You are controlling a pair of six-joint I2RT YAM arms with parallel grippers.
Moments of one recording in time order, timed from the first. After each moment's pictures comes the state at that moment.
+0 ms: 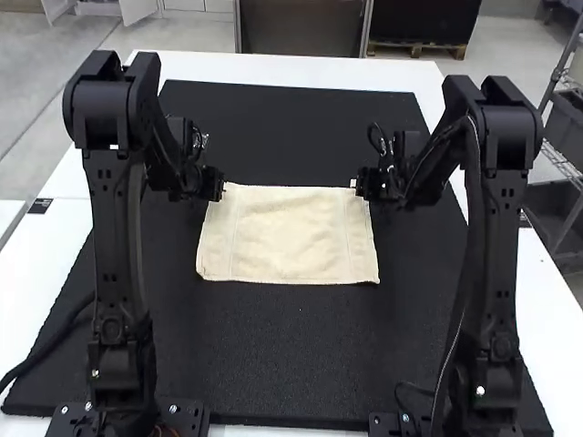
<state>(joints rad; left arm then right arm) 0.08 2.12 1.03 0.38 0.26 0.11 0.11 2.22 1.10 0.48 -0.29 0.10</state>
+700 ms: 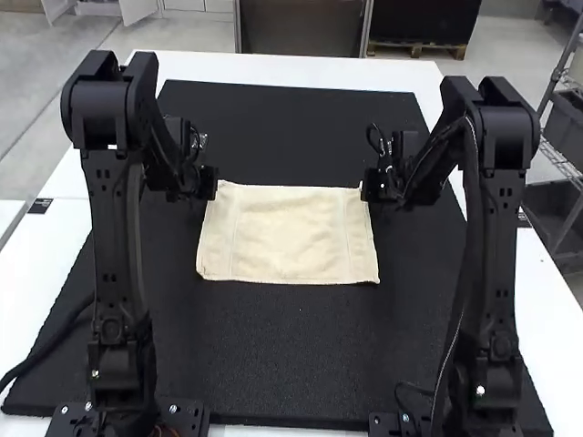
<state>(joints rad) 0.10 2.12 1.03 0.38 0.31 0.11 0.12 2.23 1.11 0.49 -0.27 0.12</state>
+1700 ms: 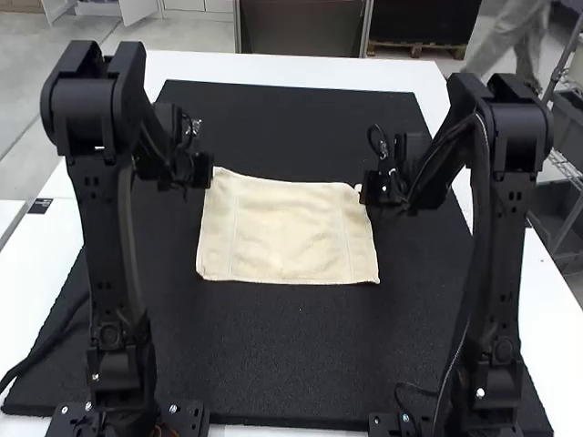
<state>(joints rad) 0.12 1.99 0.99 0.33 0.37 0.11 0.12 2.13 1.00 0.49 -0.39 0.16</state>
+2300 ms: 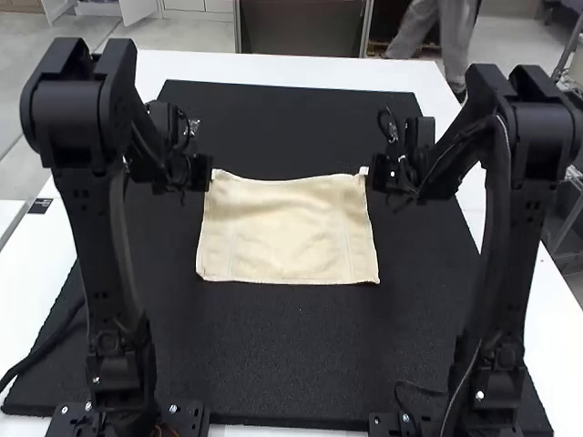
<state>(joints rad) 0.12 1.86 0.88 0.29 0.40 0.12 0.10 2.00 0.95 0.49 -0.44 0.17</state>
